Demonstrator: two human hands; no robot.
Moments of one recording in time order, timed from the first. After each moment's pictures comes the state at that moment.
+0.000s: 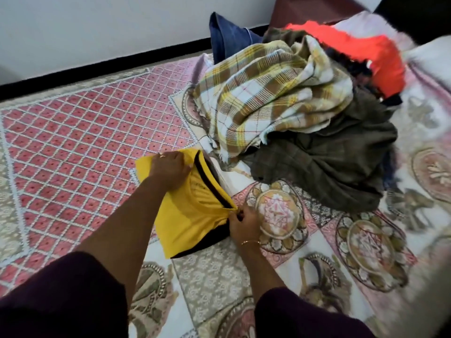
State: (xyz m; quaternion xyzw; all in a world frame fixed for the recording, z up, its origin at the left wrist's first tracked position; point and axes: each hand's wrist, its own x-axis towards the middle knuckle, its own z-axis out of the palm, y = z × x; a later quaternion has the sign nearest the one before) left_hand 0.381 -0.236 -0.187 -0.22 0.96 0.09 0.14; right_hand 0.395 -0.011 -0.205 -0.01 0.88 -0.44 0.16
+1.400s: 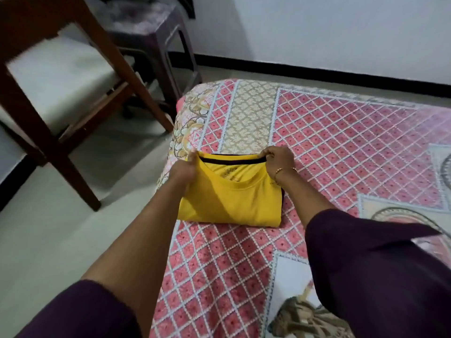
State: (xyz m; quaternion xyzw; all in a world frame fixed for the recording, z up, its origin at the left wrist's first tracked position) left_hand 0.766 -0.438 -0.153 -0.75 0.50 0.41 -0.16; right_hand 0.555 -0.392 -0.159 -0.45 0.80 -0.30 0.27
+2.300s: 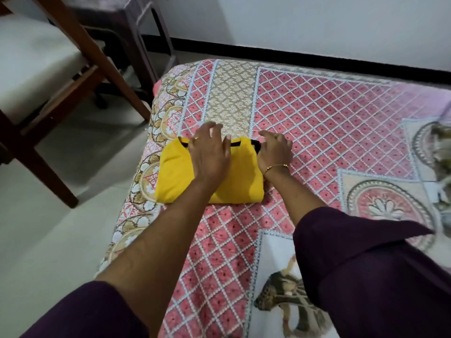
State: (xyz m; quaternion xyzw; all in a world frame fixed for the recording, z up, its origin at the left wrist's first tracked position) left_hand 0.700 -0.389 -0.169 -0.57 0.77 0.13 -0.25; right_hand 0.564 -0.361 -0.177 -0.45 0.85 -0.23 0.15
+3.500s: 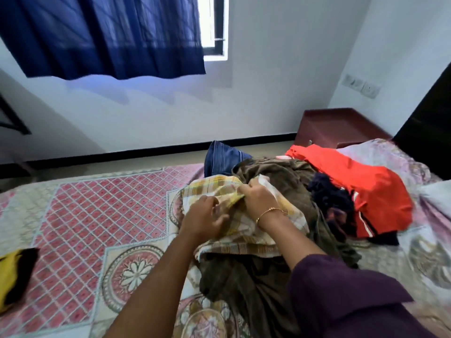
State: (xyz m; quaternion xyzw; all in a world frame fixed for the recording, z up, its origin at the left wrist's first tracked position) left_hand 0.207 -0.079 -0.029 -0.32 0.90 0.28 -0.13; right_hand 0.073 0.008 0.007 -0.53 0.84 -0.13 0.01
